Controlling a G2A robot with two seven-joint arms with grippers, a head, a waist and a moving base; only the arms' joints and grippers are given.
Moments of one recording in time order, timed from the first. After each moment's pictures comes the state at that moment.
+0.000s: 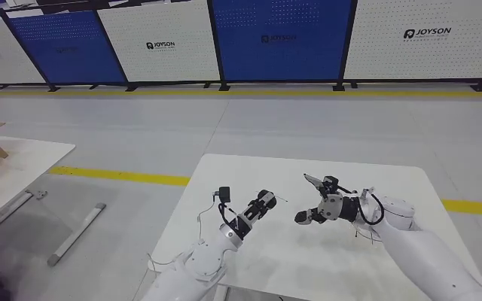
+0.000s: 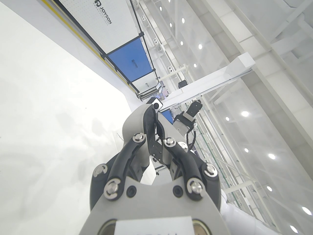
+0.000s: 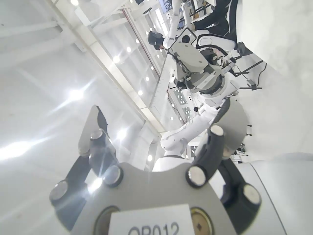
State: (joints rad) left arm 1.40 -1.15 -1.03 -1.58 -0.14 -0.34 -0.02; right arm -0.73 -1.15 0.66 -1.01 1.17 0.35 1.07
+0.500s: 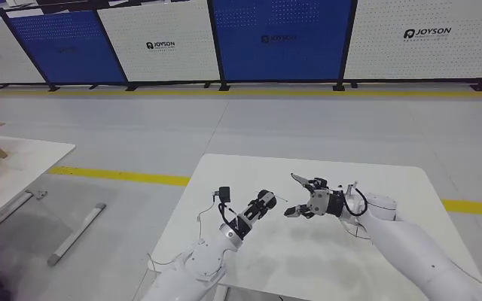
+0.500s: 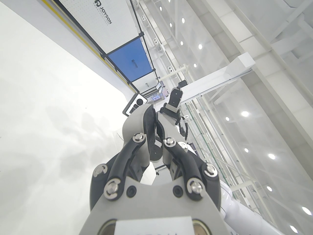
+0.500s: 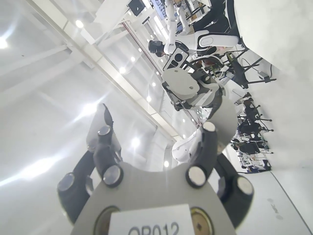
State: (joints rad) left arm 1.40 -1.15 -1.03 -1.58 -0.14 -0.34 -0.02; right arm -0.60 -1.25 0.44 -0.79 1.35 0.34 1.07
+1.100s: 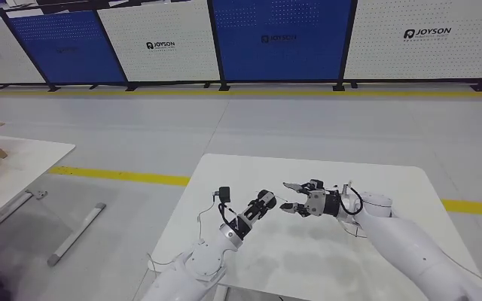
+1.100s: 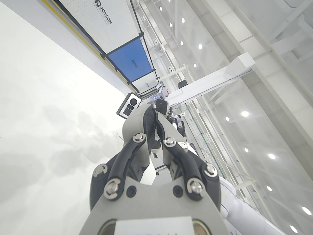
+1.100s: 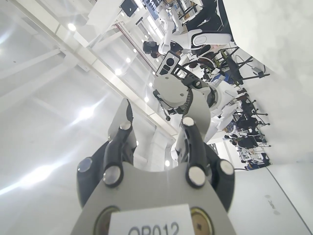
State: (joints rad) left arm 1.40 -1.15 -1.03 -1.58 -0.14 -0.34 -0.02; right arm -0.55 -1.29 0.36 -0.68 1.38 0.34 1.12
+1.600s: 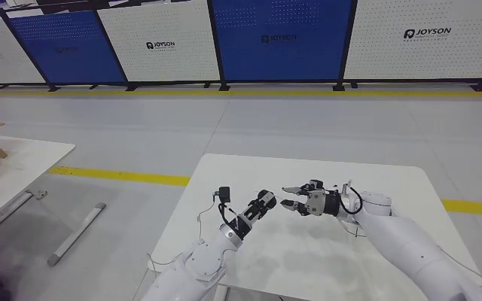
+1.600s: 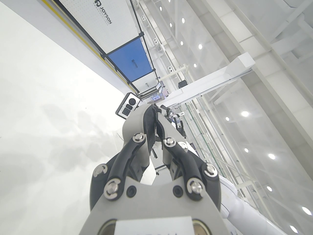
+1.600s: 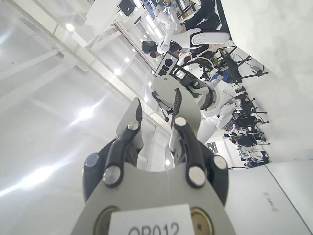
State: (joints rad) left arm 1.40 -1.15 -1.03 -1.58 -0.14 -0.34 -0.02; right arm -0.53 -1.31 0.33 -0.64 1.37 0.34 1.15
